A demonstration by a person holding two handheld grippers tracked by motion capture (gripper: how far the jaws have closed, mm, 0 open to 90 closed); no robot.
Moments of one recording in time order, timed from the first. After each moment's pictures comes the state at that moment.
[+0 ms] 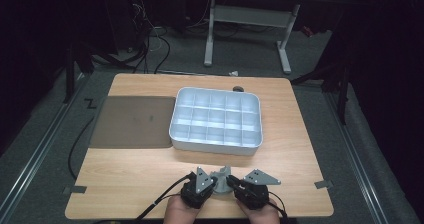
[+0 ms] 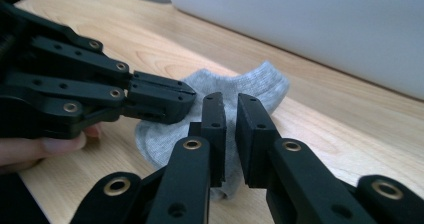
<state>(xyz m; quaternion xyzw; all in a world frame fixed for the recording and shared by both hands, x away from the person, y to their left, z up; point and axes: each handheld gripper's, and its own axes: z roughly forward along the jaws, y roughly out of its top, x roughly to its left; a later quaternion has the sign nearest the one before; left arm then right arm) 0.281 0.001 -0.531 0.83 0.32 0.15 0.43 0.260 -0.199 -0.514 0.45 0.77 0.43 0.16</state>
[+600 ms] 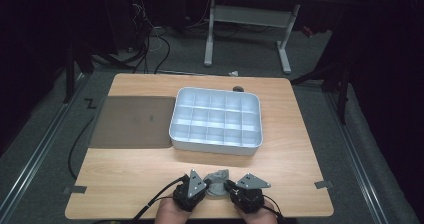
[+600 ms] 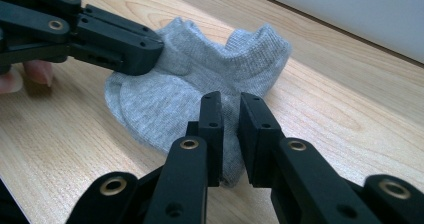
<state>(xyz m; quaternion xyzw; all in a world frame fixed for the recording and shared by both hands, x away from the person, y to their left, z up) 0.274 0.023 -0.532 0.84 0.29 0.16 0.43 0.257 -0.189 -0.530 0.43 0.80 0.38 0.18</state>
